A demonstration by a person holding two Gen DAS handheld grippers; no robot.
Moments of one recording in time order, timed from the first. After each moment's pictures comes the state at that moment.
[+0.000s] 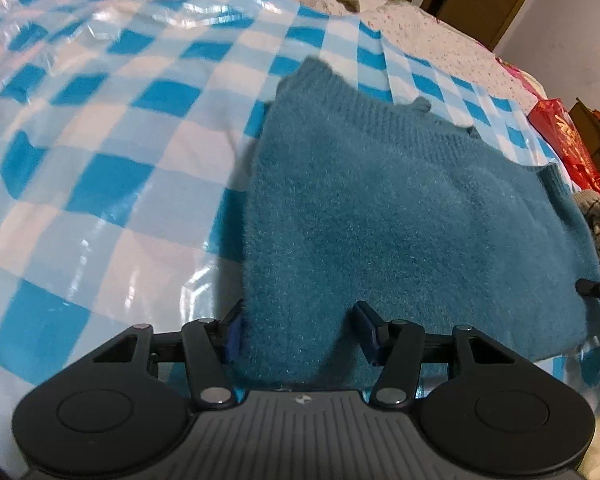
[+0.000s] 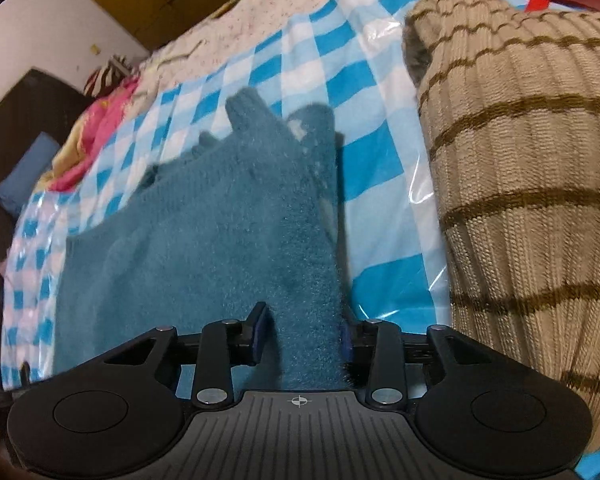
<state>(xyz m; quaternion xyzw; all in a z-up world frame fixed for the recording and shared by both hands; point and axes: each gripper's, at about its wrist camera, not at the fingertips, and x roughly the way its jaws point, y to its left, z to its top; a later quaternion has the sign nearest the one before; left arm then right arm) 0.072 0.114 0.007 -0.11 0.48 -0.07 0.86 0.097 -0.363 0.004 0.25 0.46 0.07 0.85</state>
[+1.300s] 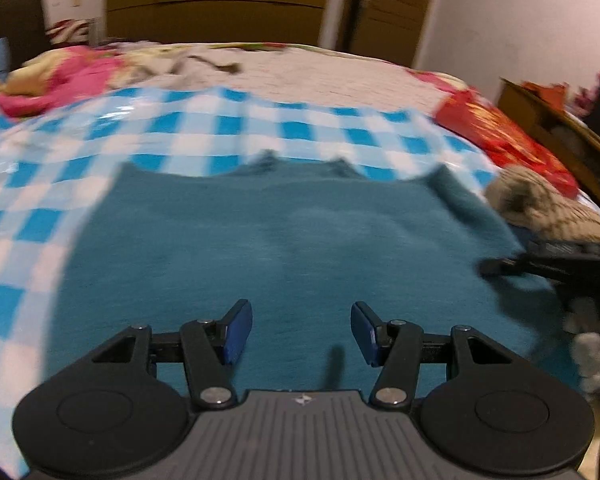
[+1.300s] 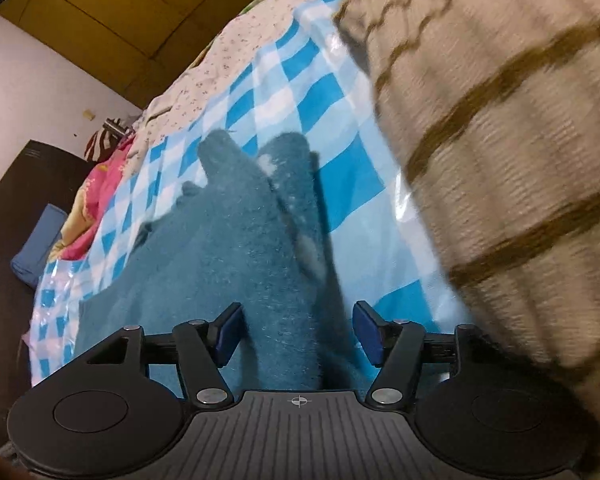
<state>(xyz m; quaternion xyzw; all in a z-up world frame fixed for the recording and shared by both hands) 0.078 -0.020 0.032 -0.02 0.38 -0.16 0.91 0.115 -0.375 -0.033 0.35 0.43 0.07 0.83</state>
